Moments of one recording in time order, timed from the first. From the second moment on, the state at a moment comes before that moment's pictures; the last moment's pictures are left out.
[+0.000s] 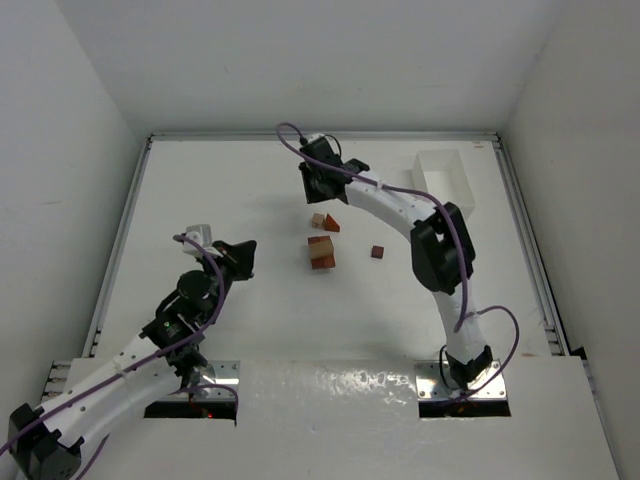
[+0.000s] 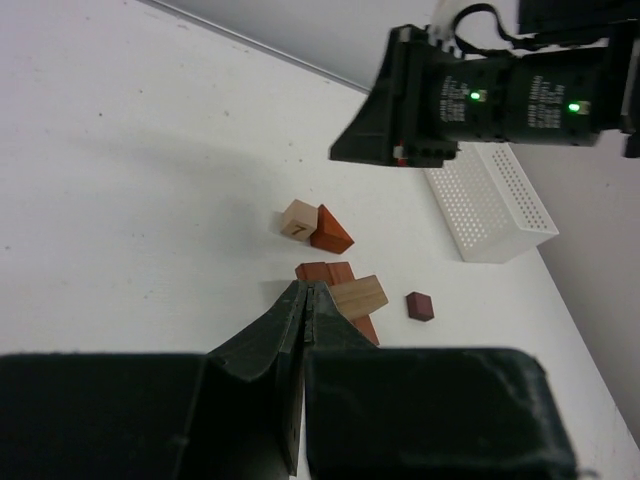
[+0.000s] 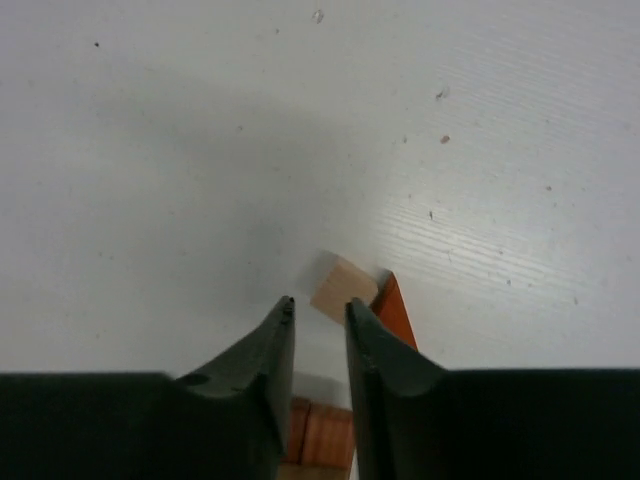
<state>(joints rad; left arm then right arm) -0.70 0.52 0.30 0.14 -0.46 -0.58 0.66 2.11 1.77 -0.48 0.20 0.31</state>
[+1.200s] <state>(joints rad) -0.70 0.57 0.30 0.13 -0.52 -0.56 0.61 2.44 1.98 -0.59 0.09 0.24</state>
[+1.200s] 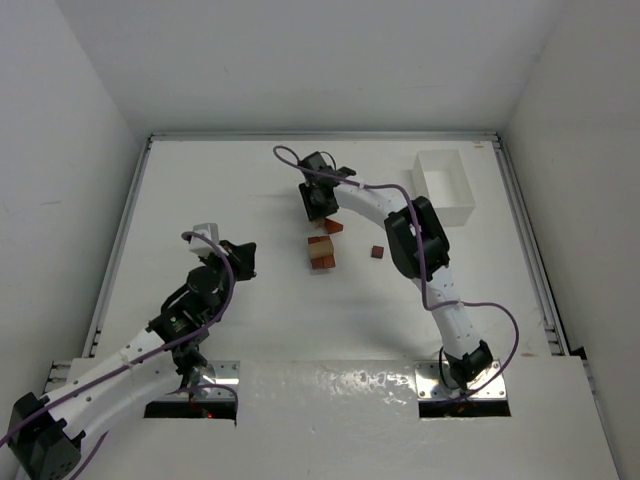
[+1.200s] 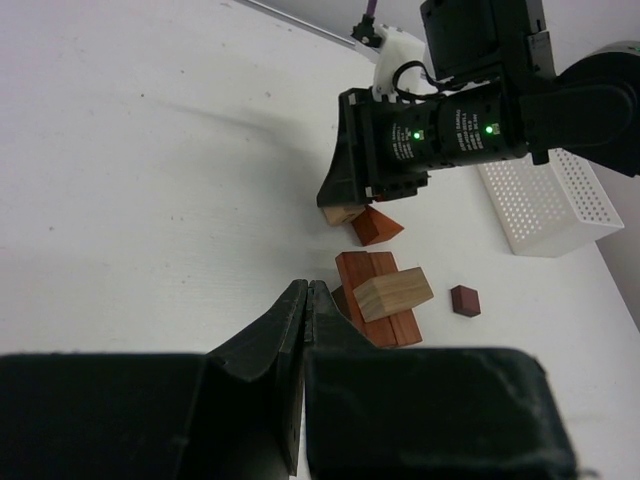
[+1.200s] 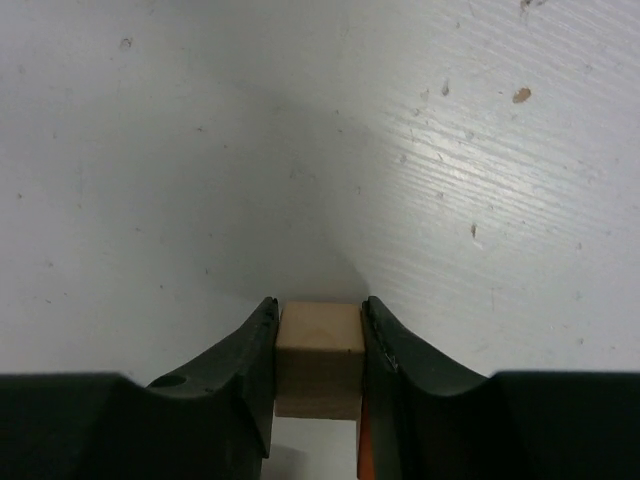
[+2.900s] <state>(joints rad) -0.70 0.54 0.30 0.13 -0.48 -0.56 0.80 1.85 1.39 -0.51 0.21 0.38</state>
